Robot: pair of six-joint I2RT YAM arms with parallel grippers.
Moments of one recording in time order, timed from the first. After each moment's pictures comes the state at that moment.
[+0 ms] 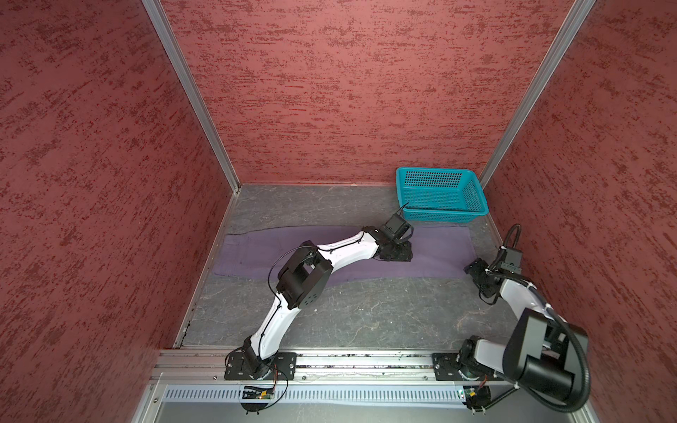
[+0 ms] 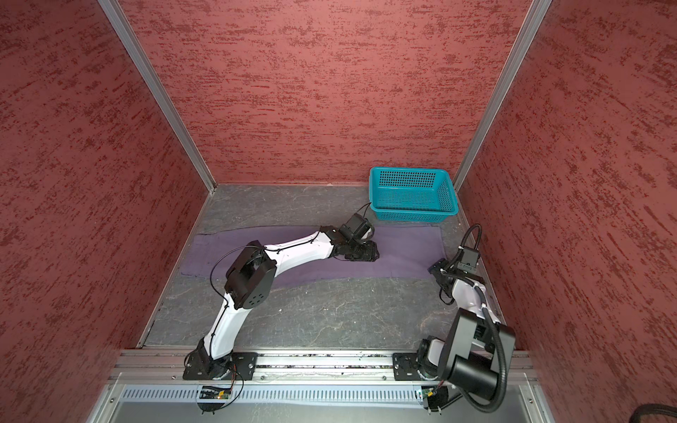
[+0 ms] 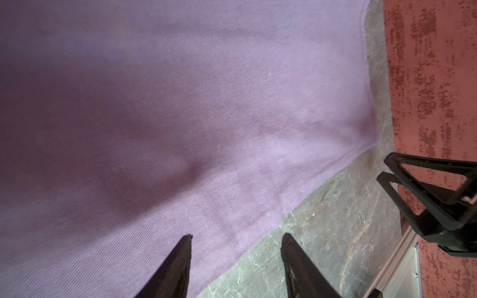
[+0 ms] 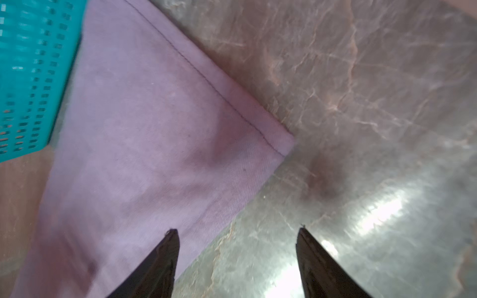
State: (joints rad) left arm -0.88 2.23 1.78 -0.49 0.19 -0.72; right arm -0.43 1.27 0.58 -0.35 -0.21 0.59
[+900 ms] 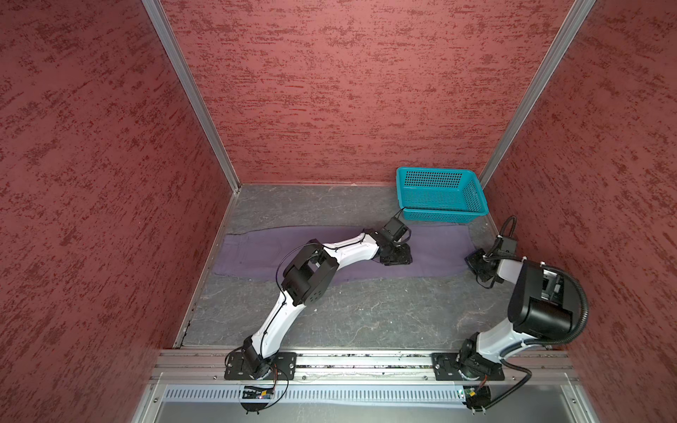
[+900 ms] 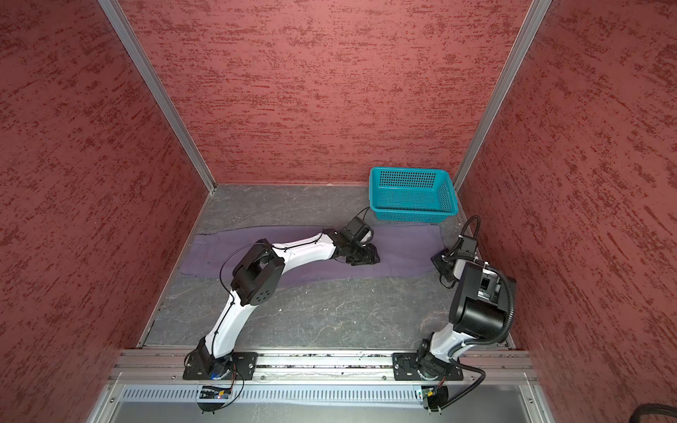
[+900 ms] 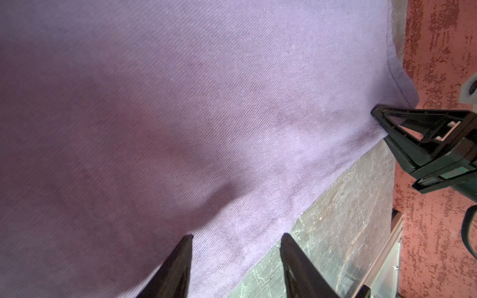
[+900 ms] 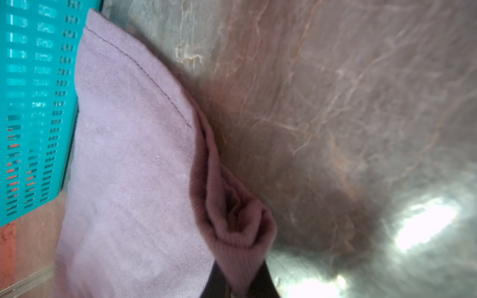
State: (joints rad) left arm -0.86 2.29 1.78 -0.45 0.29 -0.77; right arm -0.44 1.60 0.73 -0.14 -0.27 0.65
